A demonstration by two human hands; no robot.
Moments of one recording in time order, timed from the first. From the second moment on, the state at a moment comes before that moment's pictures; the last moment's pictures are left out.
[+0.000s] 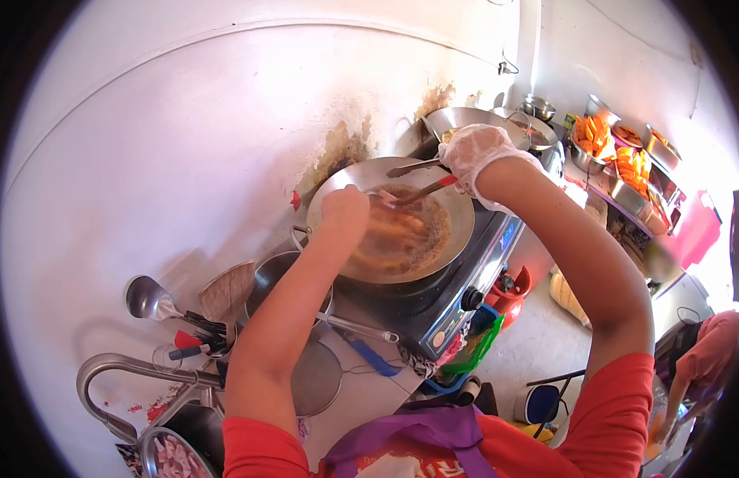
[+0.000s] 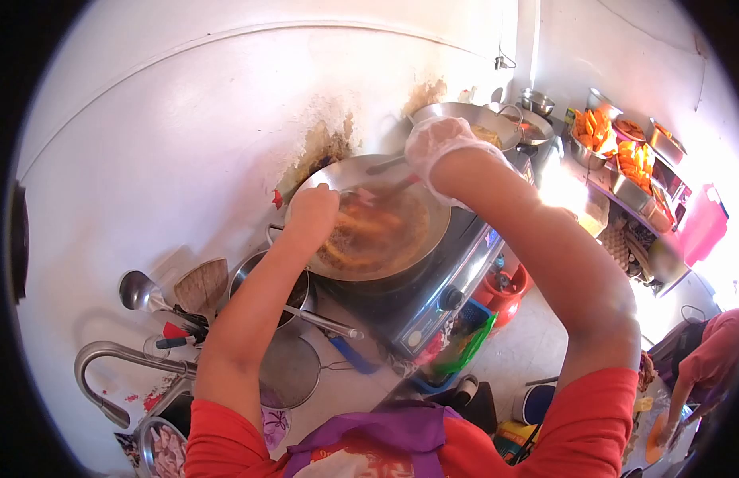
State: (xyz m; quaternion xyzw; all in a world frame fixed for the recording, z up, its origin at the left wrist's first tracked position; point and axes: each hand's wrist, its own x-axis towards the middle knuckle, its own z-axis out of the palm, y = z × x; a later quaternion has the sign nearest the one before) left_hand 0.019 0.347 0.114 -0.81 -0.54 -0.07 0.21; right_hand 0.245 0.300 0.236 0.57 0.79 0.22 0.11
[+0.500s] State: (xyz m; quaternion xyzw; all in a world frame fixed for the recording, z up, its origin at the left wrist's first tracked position) left_hand 0.020 0.342 0.112 -0.82 -0.53 -0.09 0.21; right_hand 0.247 0.303 0.231 0.52 0.80 0.29 0.11
